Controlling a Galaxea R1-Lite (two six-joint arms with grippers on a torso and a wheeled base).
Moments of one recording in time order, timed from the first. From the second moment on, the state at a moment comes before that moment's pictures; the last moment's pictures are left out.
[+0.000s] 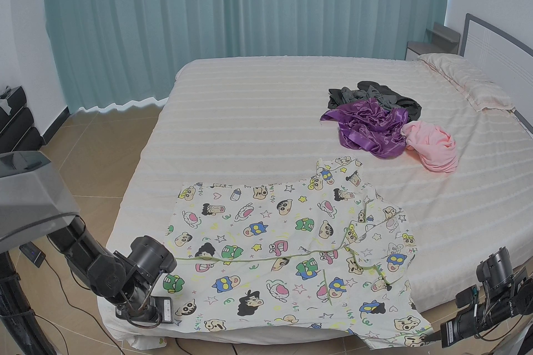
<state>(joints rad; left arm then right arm) -0.42 1.98 -0.55 -0.02 0.14 -0.58 0.18 1.54 -0.03 -0.29 0.27 0.16</state>
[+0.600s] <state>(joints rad) -0.34 1.95 -0.85 0.19 0.09 -0.68 0.10 1.55 -0.21 -0.29 0.29 0.17</state>
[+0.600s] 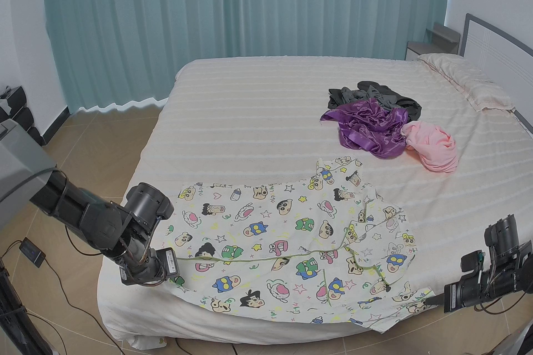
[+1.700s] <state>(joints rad) -0.20 2.25 -1.44 0.52 -0.01 -0.75 -0.01 1.88 -0.61 -0.30 0.36 0.24</state>
